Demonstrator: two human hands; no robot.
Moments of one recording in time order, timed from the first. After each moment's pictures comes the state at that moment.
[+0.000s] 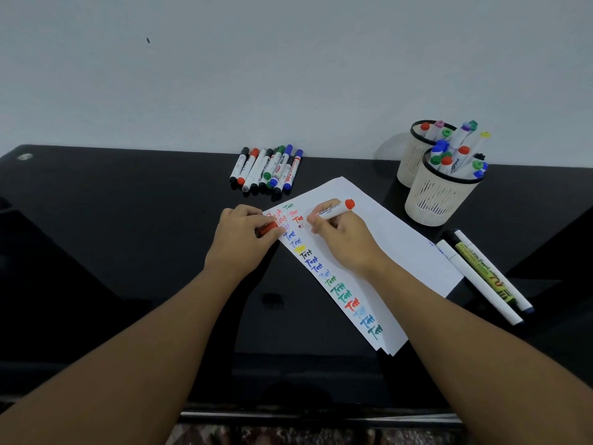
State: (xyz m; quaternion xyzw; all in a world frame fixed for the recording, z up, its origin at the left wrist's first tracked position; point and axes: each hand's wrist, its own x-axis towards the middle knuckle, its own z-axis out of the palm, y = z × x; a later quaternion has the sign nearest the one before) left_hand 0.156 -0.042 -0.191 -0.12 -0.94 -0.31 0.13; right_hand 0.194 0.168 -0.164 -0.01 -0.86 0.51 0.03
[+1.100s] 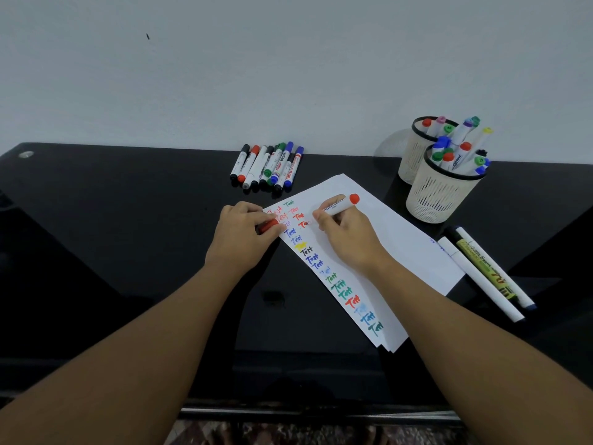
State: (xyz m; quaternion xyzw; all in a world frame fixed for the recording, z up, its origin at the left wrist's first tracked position) left_hand 0.157 -0.042 -0.190 -0.12 -0.94 -0.31 0.12; right_hand 0.197 0.166 -0.160 -0.06 -0.87 0.48 0.04
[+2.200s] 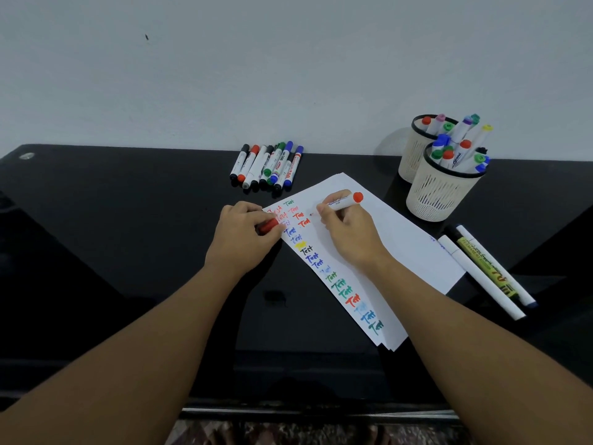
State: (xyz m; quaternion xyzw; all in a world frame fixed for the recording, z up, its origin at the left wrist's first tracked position) left_hand 0.161 -0.041 -0.189 -0.12 -0.93 -0.31 0.13; right_hand 0.198 0.166 -0.158 -0.05 -0.86 0.49 0.08
